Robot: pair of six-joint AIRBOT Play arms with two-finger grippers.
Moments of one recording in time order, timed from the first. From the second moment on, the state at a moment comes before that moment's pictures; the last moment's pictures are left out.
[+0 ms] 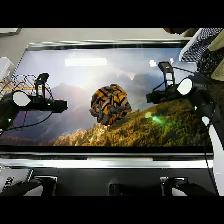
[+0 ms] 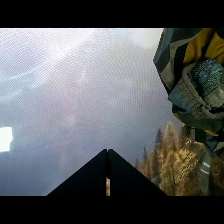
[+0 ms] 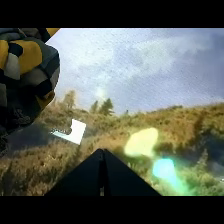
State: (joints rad) left arm -0.10 -1.22 1.07 1.20 -0.99 -1.46; right arm 0.12 -1.32 1.25 -1.31 1.02 1.35
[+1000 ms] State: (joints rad) left arm -0.14 -1.58 1.07 0.52 -0.88 -1.32; right arm 0.12 -1.32 1.25 -1.23 1.04 1.48
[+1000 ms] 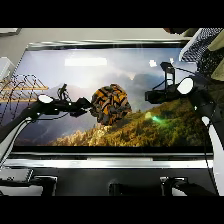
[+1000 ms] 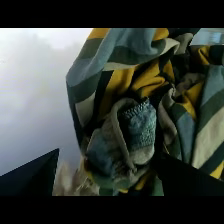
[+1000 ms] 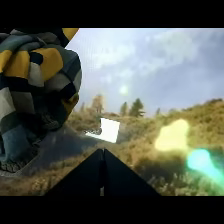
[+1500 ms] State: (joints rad) left arm -0.16 -1.63 1.07 0.42 -0.88 -1.27; right arm 0.04 -1.32 1.31 -1.18 1.04 1.91
